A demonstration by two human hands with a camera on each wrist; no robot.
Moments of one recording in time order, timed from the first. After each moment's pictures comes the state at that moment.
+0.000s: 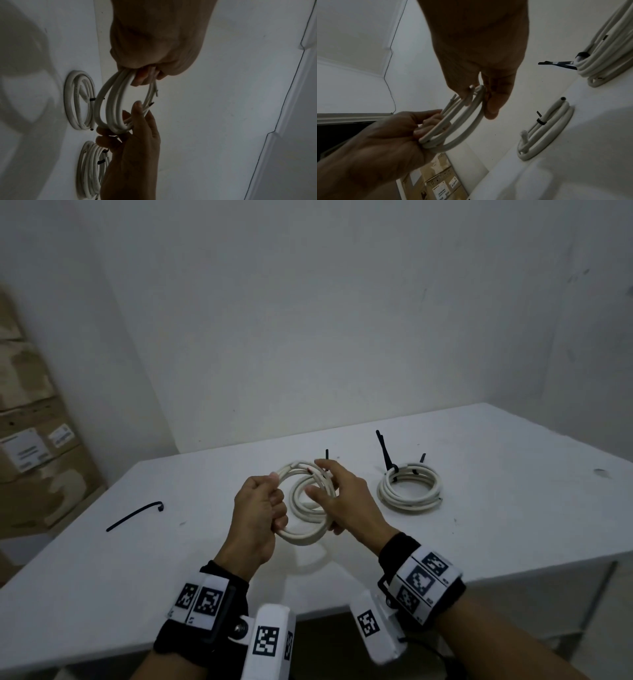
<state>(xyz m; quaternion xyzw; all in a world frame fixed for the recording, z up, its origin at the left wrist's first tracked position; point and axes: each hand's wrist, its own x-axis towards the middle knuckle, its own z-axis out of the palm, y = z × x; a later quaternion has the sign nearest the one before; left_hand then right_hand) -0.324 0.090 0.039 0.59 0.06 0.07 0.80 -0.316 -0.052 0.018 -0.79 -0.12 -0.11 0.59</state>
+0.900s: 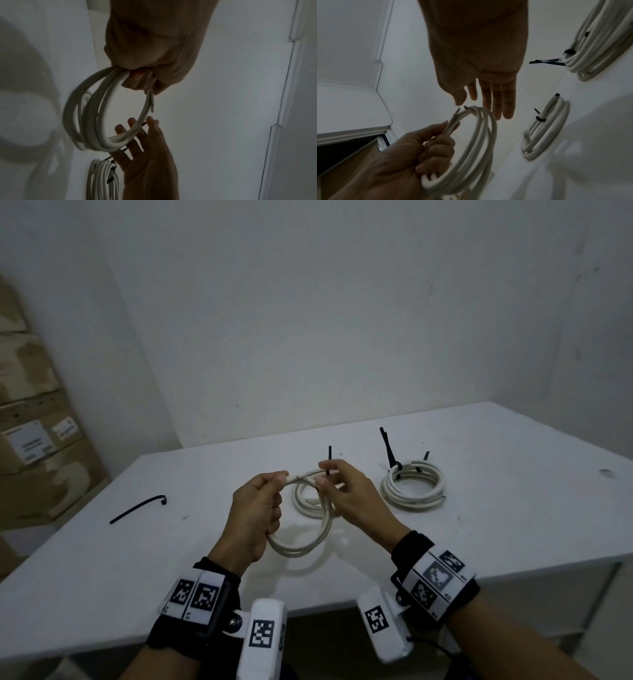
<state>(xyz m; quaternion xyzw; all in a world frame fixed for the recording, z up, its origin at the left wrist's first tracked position) -0.323 0.105 0.034 0.68 0.04 0.06 0.73 -0.307 -0.056 0.012 -0.79 -0.14 -0.12 0.59</state>
